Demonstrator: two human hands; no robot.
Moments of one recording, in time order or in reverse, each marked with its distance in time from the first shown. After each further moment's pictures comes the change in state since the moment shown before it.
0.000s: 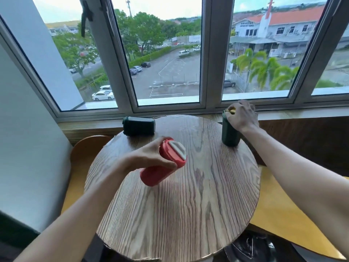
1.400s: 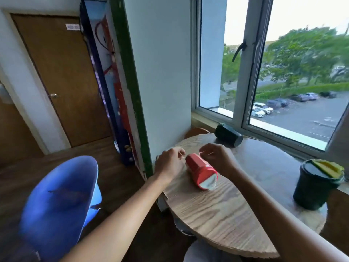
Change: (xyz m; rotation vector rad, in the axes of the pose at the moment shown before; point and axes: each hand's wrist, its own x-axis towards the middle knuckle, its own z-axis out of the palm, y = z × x) left_hand -0.102 0.124 0.159 0.396 1.342 -0.782; right_hand -0.126 -0.092 -0.023 0.680 -0.732 -1.002
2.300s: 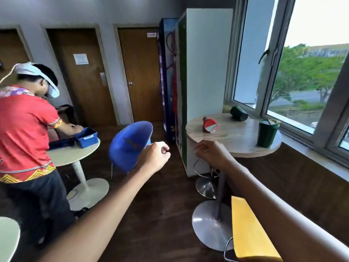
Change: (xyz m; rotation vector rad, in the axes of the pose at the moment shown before) left_hand -0.484 0.156 -0.093 0.144 0.255 -0.415; right_hand -0.416 -0.080 -0.158 0.093 -0.344 -0.203
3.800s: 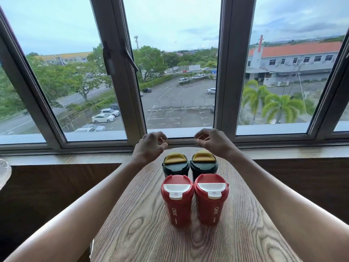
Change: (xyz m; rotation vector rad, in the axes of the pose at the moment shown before) left_hand -0.373 0.559 0.218 -0.469 -0.747 1.299; right_hand -0.584 0.172 -0.392 -0.308 0.888 0.836
